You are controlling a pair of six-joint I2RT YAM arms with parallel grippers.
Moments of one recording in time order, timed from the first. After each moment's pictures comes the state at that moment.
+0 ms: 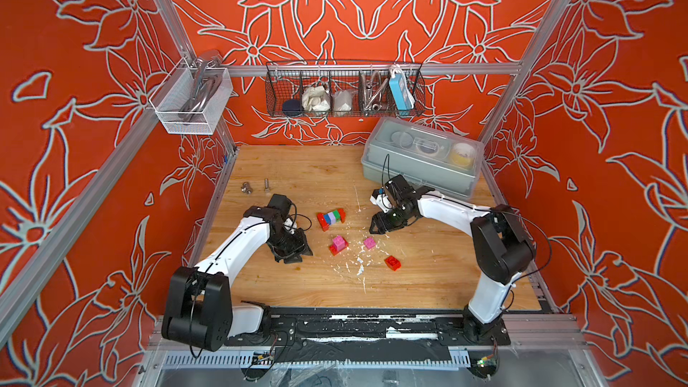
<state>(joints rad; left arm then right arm) -0.14 1.32 0.85 -1.01 0.47 -0.55 0.58 1.76 1.19 -0.65 -0.36 0.16</state>
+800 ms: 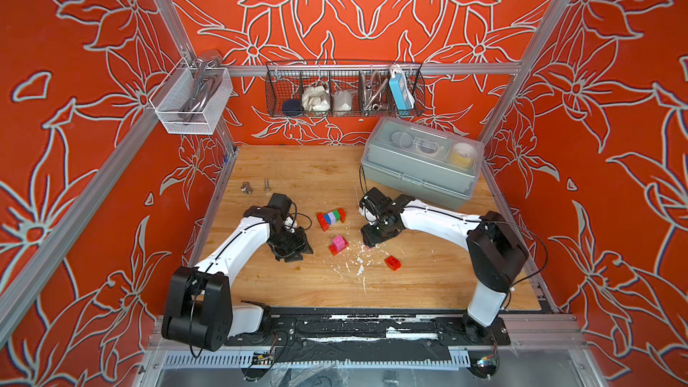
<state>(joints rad) -0.14 1.32 0.85 -0.99 0.47 -0.55 0.80 1.81 1.25 -0.76 -0.09 0.29</state>
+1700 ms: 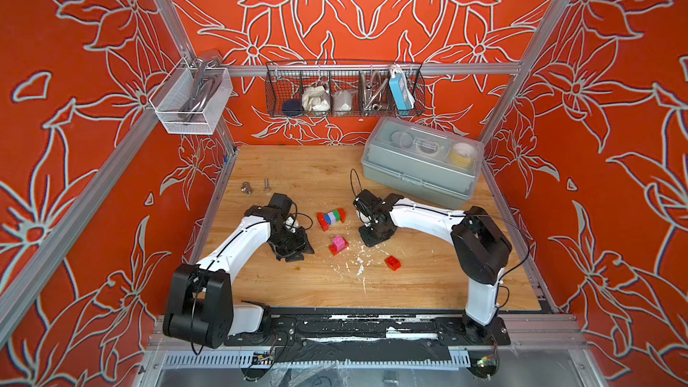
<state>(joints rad) -0.14 1.34 0.85 -0.97 0.50 -0.53 0.82 1.89 1.35 -0.85 -0.05 0.32</state>
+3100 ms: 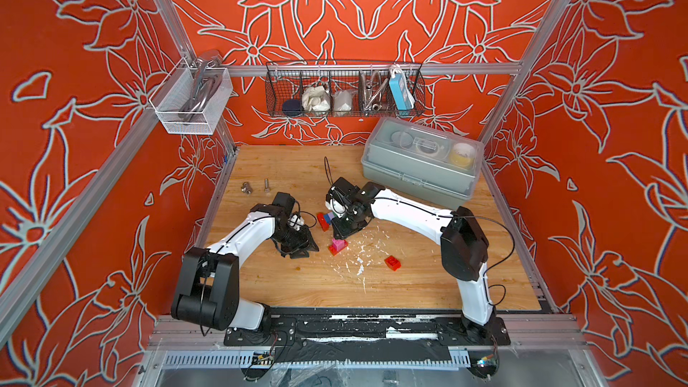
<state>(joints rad) -0.14 1.43 0.85 -0.89 0.56 -0.48 0.93 2.03 1.73 -0.96 -0.22 0.30</state>
